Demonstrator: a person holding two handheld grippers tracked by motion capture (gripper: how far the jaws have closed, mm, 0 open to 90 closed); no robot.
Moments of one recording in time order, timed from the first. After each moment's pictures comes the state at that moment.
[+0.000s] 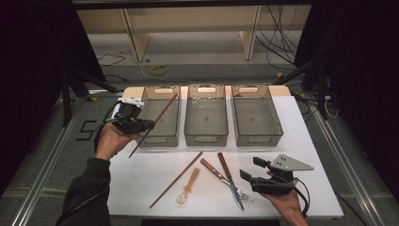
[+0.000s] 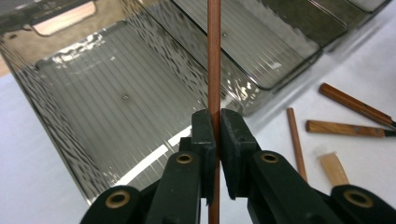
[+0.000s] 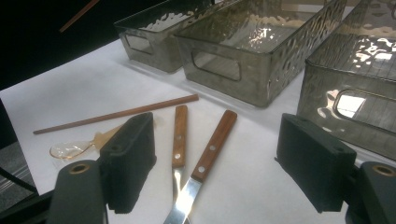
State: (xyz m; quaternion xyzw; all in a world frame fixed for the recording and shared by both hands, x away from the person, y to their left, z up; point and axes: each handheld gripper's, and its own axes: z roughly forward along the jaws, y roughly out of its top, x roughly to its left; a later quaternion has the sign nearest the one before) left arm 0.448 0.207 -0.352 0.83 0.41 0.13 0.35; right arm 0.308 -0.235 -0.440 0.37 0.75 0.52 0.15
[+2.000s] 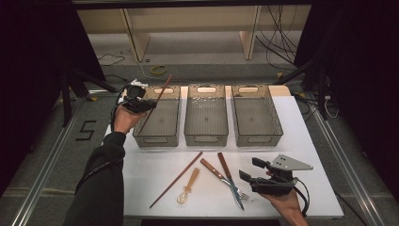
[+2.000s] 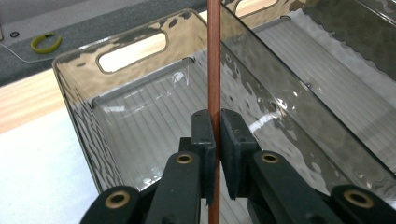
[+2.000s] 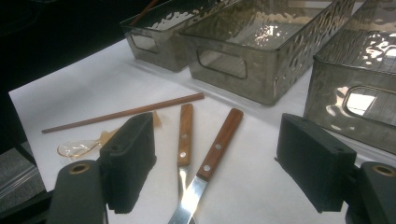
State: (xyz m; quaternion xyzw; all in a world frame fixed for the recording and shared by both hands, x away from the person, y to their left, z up) left arm 0.538 0.212 -0.387 0.79 0.46 0.18 0.36; right arm 0.309 -0.235 -0.442 0.37 0.75 0.52 0.14
